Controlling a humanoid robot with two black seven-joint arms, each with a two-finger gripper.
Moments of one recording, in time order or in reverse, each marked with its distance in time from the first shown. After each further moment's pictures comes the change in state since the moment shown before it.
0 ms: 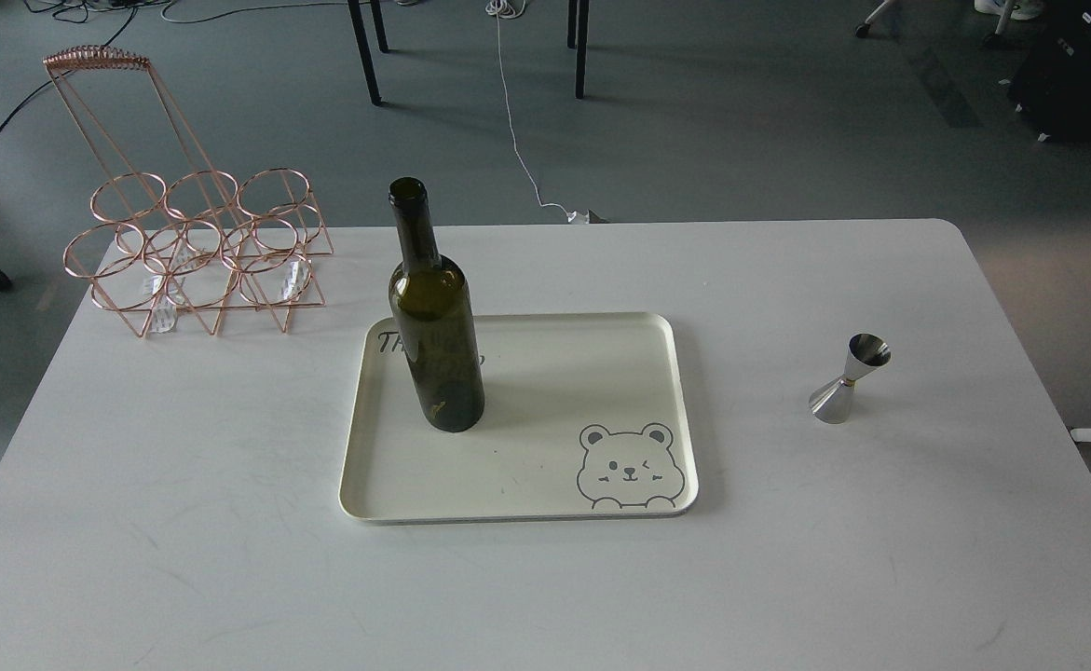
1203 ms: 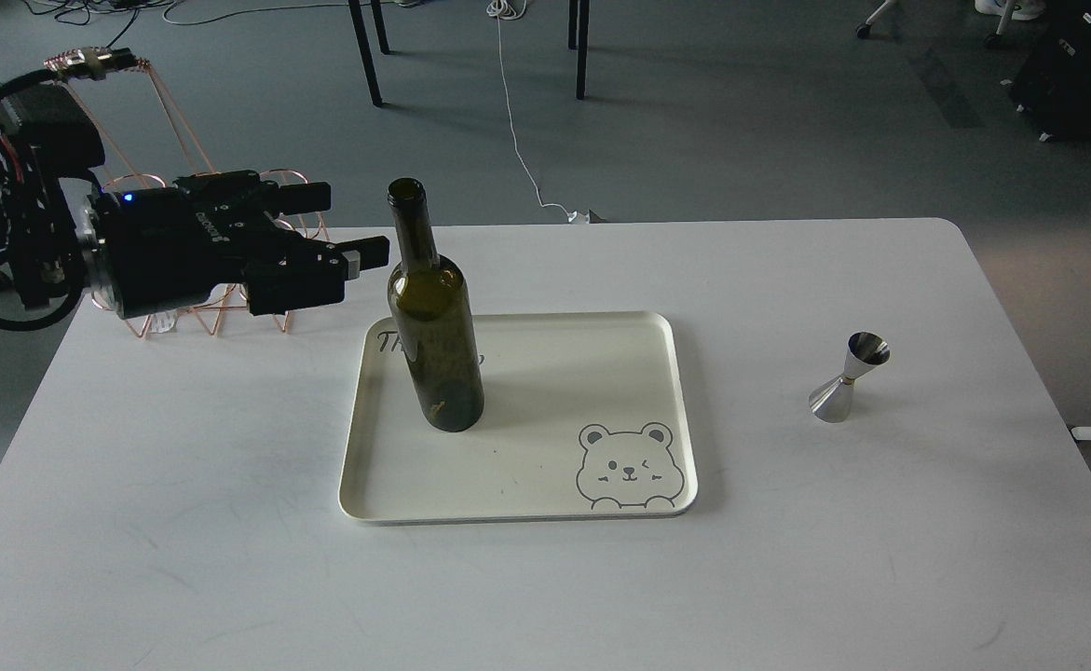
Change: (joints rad) left arm 0.013 -0.091 0.229 -0.682 1.416 0.260 -0.089; right arm -0.147 0.227 0.273 -0.554 0.767 0.671 0.000
